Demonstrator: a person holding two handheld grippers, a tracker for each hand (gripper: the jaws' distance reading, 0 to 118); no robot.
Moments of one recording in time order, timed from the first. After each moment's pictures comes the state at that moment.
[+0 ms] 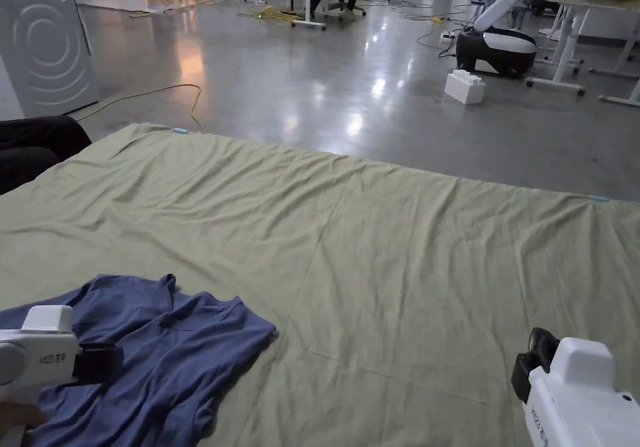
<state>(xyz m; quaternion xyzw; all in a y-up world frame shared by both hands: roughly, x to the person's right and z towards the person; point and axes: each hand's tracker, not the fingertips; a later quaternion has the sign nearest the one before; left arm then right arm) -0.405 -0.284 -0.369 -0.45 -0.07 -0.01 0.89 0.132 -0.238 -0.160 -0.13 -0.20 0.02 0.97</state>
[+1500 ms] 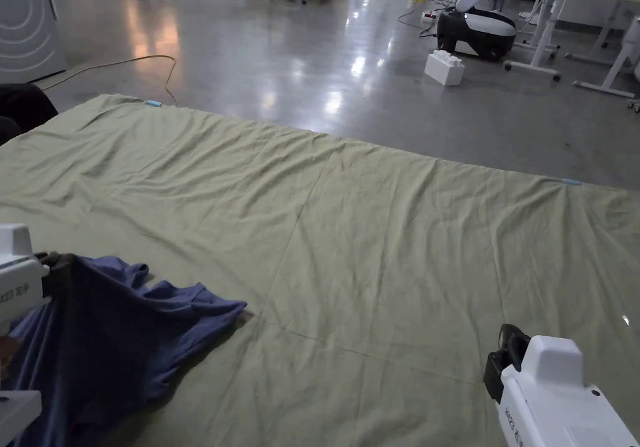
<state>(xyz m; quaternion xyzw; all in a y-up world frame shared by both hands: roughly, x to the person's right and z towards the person) -0.381 -0.202 -0.373 -0.25 -0.09 0.01 0.96 0.130 -0.242 -0.142 -0.15 -0.18 0.03 0.97</state>
